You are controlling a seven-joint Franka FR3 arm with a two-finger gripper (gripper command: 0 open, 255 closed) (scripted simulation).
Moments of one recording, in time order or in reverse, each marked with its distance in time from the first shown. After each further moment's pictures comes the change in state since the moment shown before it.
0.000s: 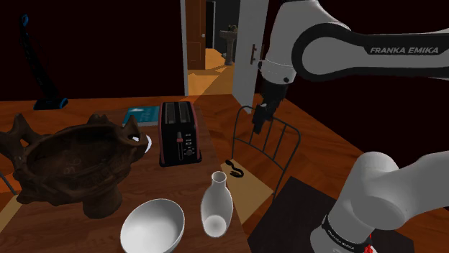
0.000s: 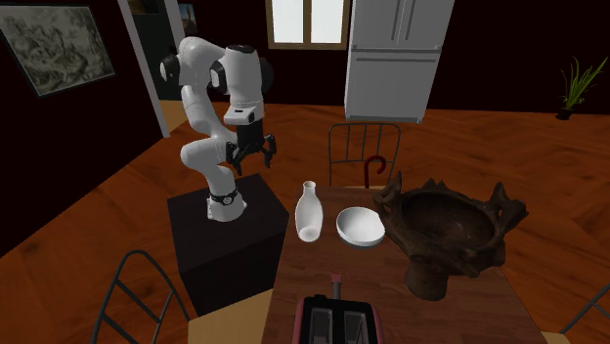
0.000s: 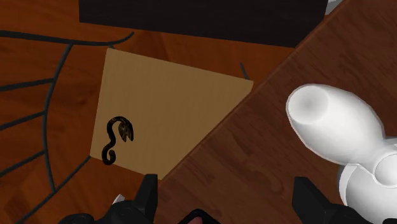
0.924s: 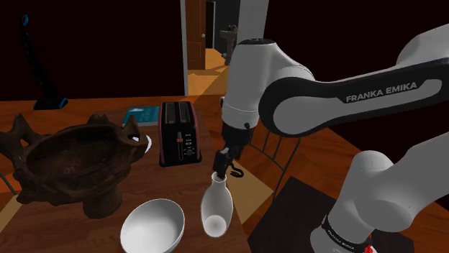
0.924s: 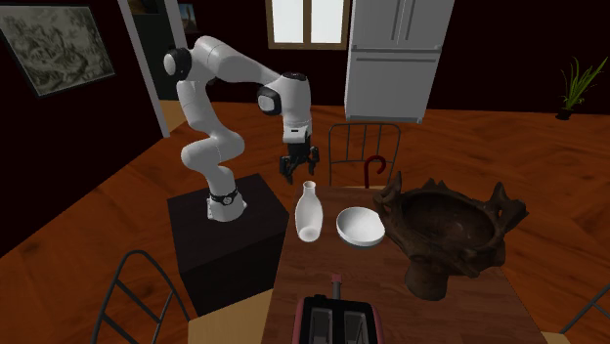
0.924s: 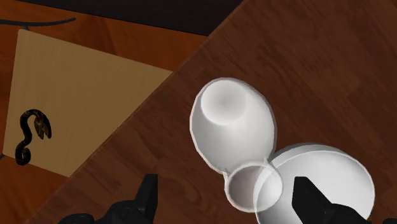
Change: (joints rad) arm 0.115 0.209 0.246 -0.029 0.158 0.248 0.220
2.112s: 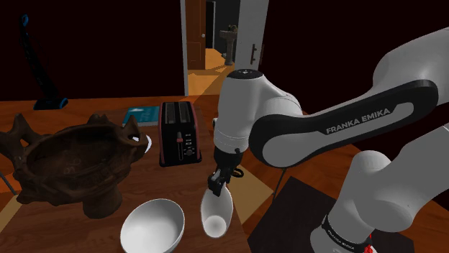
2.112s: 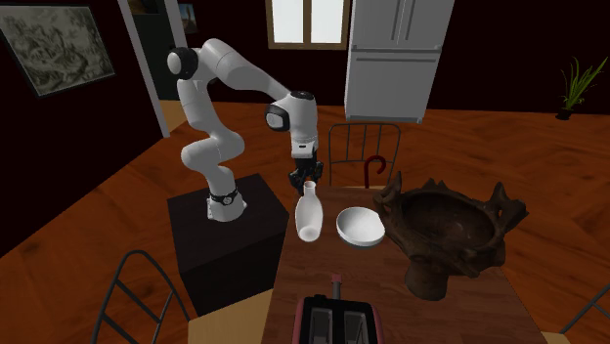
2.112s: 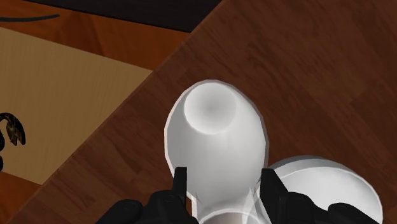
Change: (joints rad) arm 0.009 0.095 0.067 -0.069 0.018 0.168 0.044
